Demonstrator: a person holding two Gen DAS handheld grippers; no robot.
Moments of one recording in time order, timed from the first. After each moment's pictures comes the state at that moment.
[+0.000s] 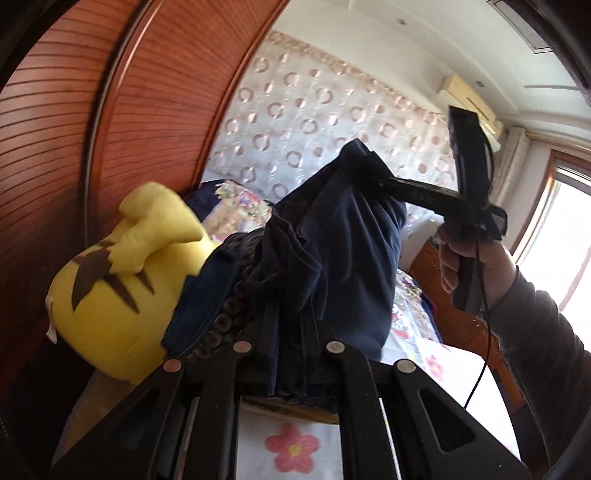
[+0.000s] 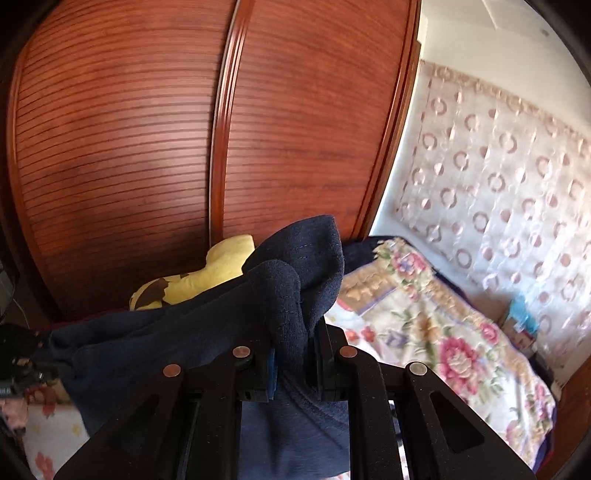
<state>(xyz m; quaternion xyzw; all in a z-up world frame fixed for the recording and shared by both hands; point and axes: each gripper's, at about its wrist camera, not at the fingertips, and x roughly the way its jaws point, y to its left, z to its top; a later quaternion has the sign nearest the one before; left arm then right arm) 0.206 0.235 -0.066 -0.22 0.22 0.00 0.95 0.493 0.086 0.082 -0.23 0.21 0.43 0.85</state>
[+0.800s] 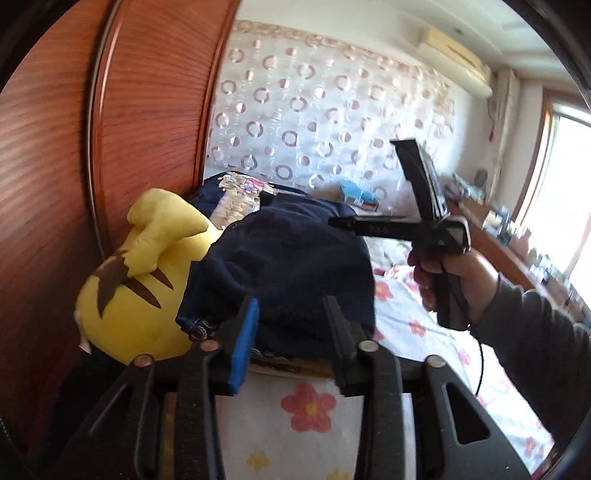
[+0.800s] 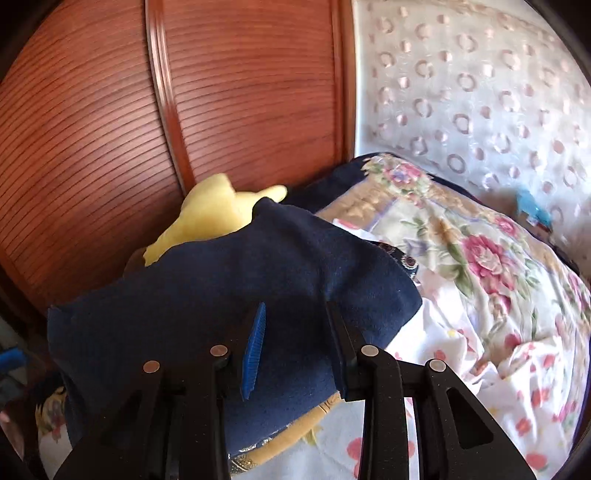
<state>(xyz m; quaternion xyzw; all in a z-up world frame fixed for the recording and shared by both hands) 0.169 0.194 -0.049 -0.11 0.27 0.01 0.96 0.482 0.053 0.013 -0.12 0.31 0.37 0.87</state>
